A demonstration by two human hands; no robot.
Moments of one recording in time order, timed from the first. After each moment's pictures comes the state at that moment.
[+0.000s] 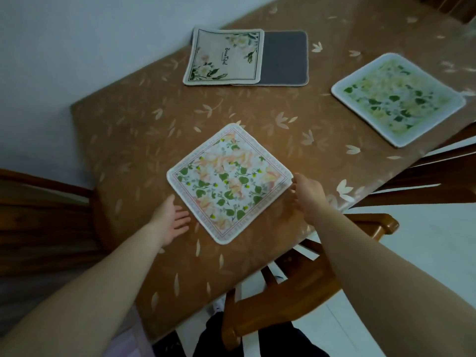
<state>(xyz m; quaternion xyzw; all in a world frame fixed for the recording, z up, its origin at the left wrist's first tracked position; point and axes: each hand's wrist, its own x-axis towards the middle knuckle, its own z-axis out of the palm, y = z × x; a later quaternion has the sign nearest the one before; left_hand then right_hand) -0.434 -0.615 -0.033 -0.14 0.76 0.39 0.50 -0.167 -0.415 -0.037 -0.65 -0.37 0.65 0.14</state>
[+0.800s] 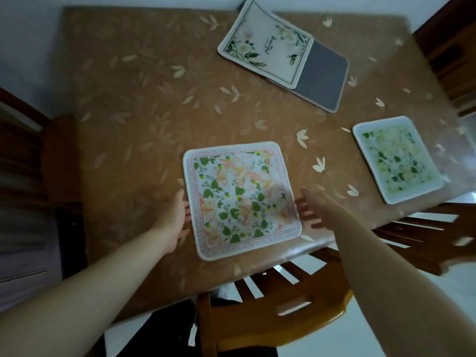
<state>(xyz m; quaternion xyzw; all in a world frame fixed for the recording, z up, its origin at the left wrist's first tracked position) -0.403 -0.633 -0.064 -0.17 0.70 0.49 0.50 -0.192 -0.354 -0.036 -0.64 -0.56 0.48 -0.21</state>
